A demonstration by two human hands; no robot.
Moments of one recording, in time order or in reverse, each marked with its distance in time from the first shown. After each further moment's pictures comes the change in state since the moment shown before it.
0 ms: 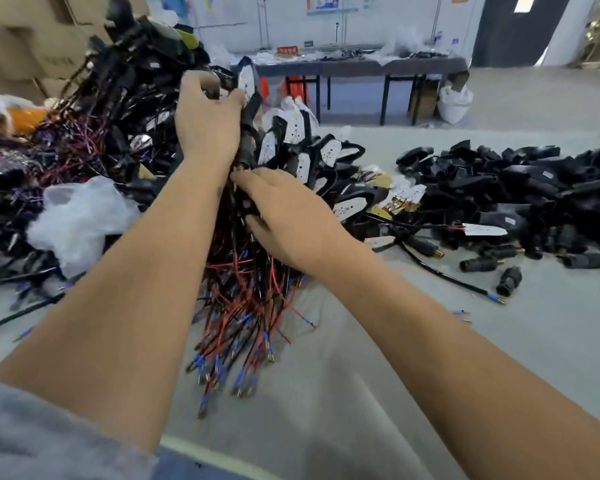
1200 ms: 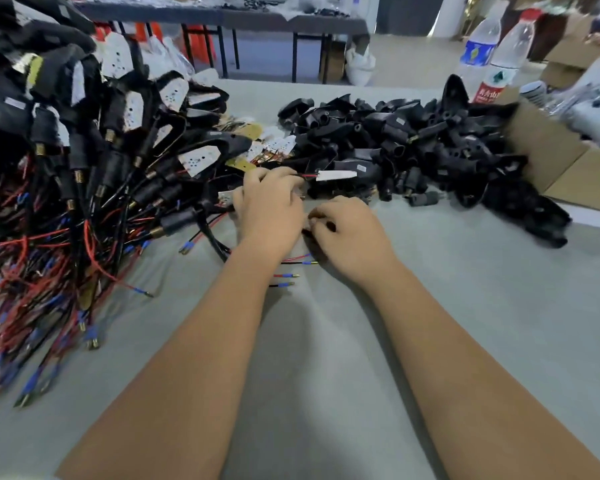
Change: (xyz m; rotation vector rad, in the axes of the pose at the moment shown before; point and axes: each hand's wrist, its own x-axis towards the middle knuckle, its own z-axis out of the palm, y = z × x) left_hand -0.234 0.010 0.165 0.306 -0.523 0.231; right_hand -0.197 0.133 -0.050 -0.045 -0.065 0.684
